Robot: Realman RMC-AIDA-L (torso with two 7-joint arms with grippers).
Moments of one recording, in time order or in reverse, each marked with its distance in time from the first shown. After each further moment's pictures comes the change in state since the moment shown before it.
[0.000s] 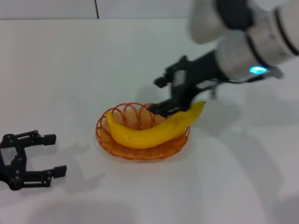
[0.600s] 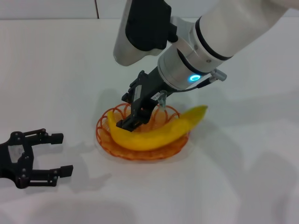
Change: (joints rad) left arm -0.028 -0.003 0.040 0.000 0.005 0.000 -0.017; right arm 0.286 0.010 -0.250 0.275 -0.008 0.153 0.145
